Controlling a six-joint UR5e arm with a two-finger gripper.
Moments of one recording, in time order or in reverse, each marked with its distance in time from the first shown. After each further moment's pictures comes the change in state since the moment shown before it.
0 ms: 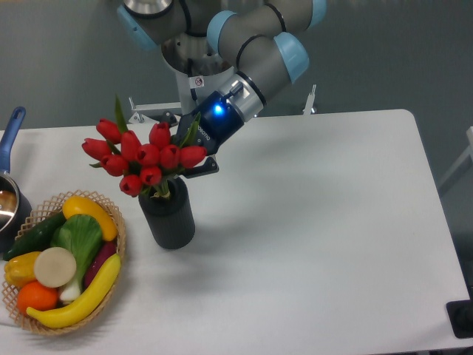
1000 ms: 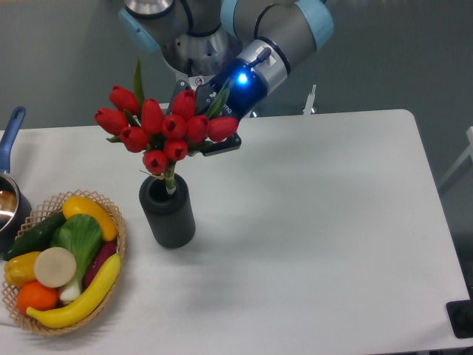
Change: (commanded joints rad) arm 0.051 0.015 0.103 0.000 -0.098 -0.178
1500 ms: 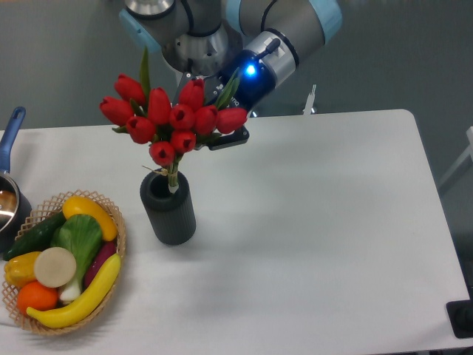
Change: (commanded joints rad) arm 0.023 -0.003 0.028 -0.002 -0.060 -0.038
